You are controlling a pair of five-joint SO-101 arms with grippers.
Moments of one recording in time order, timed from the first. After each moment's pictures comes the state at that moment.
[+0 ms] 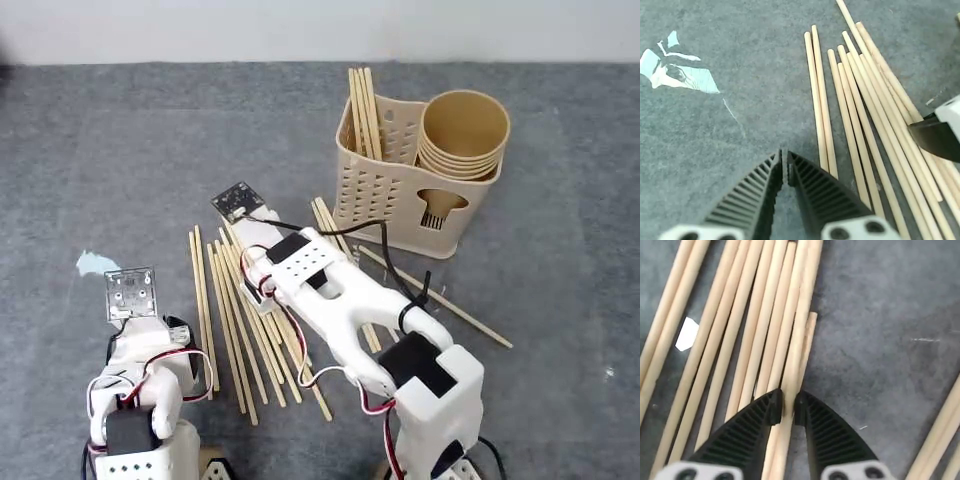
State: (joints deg) left arm -11.3 -103.3 93.8 70.9 9.6; right arm -41.4 19.0 14.2 51.4 -1.8
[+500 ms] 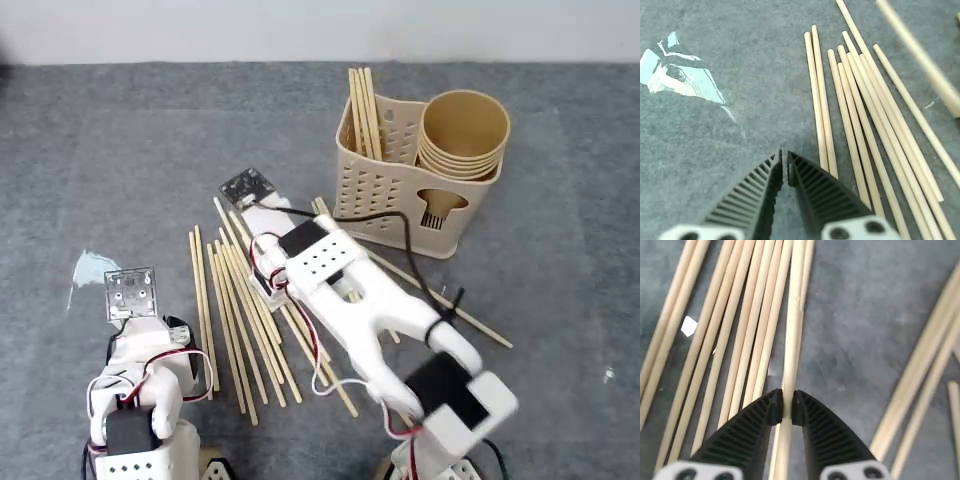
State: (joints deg) left arm -11.3 -103.3 93.8 70.9 9.6; right arm -40.3 5.4 14.6 63.3 -1.1
